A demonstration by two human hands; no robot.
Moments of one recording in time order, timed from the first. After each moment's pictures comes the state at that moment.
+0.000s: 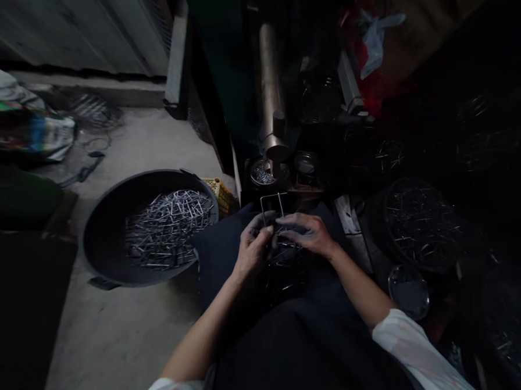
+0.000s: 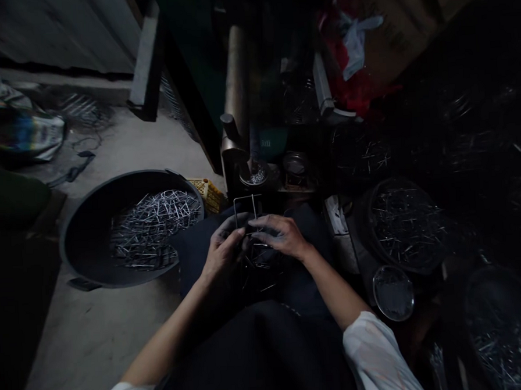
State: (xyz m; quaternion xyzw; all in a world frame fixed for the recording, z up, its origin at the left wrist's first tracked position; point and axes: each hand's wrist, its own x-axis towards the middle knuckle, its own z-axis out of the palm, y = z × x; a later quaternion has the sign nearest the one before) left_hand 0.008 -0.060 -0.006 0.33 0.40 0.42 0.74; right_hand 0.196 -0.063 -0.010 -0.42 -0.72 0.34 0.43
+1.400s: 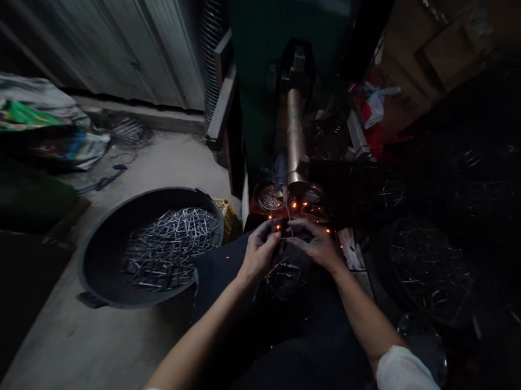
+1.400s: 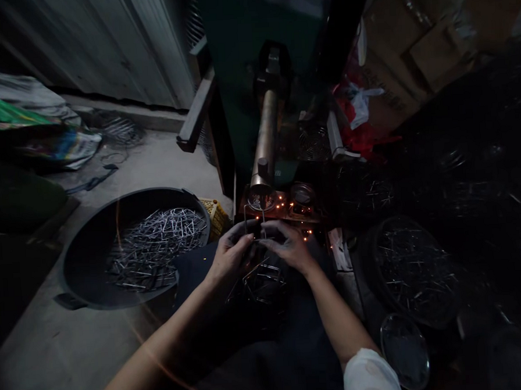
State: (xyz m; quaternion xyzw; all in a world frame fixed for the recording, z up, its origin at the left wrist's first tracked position) left_hand 0.011 -0.012 -0.003 0.36 0.40 0.47 0.69; right_hand 0.194 -0.019 0.001 -0.47 -0.65 0.40 0.44
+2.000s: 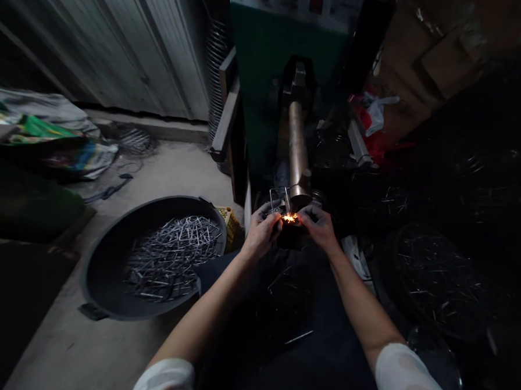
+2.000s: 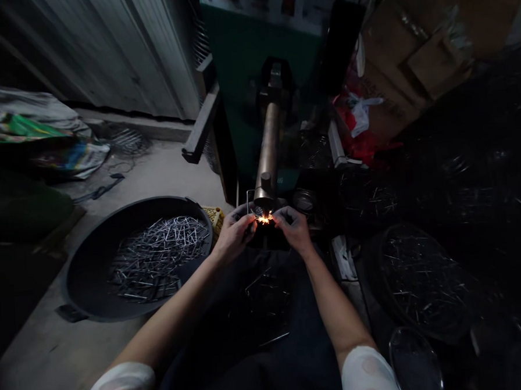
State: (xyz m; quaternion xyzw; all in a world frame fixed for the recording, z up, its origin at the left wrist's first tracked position) left_hand 0.022 0.054 0.009 0.34 0.37 0.51 0.70; right_hand 0.192 0.040 0.004 -0.53 -0.56 0.39 0.51
